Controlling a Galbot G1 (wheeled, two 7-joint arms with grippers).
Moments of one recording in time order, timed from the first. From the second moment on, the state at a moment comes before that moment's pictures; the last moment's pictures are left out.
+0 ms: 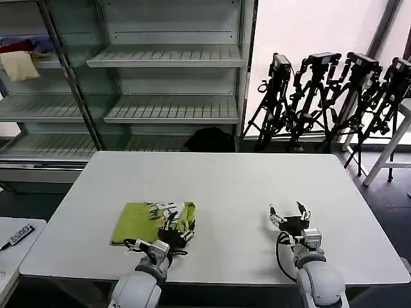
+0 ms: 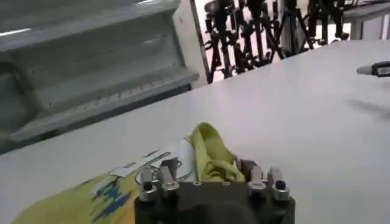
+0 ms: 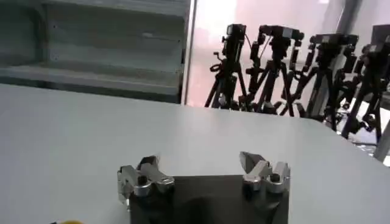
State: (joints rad) left arm 1.27 -1.38 -0.25 -2.01 0.12 0.56 0.07; right arm -1.23 1.43 0.57 1.92 0.02 -0.42 -0.03
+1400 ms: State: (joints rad) left arm 1.33 -1.24 -0.77 -1.91 -0.36 0.45 0.14; right arm -1.21 1.43 0.52 1.94 0.02 -0.41 -0.06
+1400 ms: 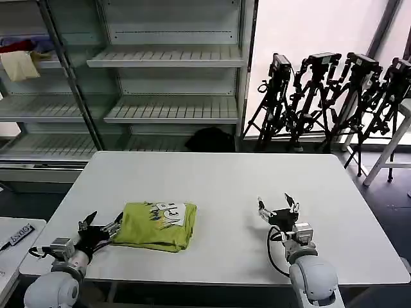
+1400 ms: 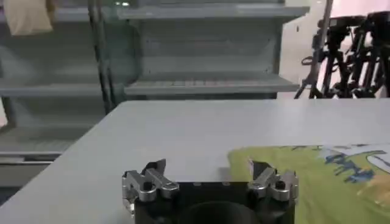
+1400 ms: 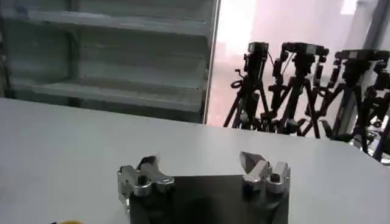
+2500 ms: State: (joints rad) left arm 1.31 -1.31 -0.73 -1.89 -0.49 0.54 0.13; right arm -1.21 1.43 0.52 1.94 0.01 -0.41 -0.05
